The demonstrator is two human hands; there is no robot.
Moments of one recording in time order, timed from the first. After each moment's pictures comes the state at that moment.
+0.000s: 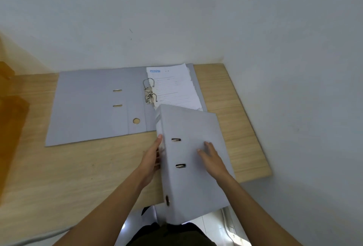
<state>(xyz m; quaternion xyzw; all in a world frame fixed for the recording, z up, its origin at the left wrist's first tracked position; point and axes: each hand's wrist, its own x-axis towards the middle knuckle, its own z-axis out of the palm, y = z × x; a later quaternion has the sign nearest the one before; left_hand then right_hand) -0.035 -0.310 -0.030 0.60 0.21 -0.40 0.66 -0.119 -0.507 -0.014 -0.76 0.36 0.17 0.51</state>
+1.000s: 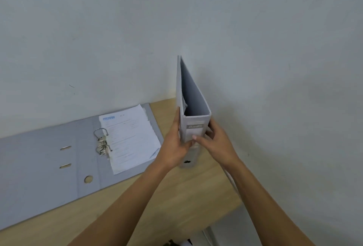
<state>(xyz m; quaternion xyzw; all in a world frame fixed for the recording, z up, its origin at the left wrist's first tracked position) 0.014 -0.535 0.087 0.72 -0.30 -0.21 0.59 -0.076 -0.670 0.106 -0.77 0.20 -0.15 0.59</state>
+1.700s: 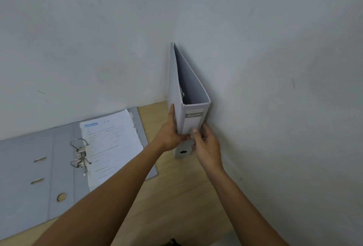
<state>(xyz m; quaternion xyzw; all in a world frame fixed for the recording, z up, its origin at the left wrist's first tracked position) 0.094 -0.636 0.063 0.80 -0.29 -0.26 0.46 -0.024 -0.723 0.071 -0.72 0.33 -0.19 0.58</state>
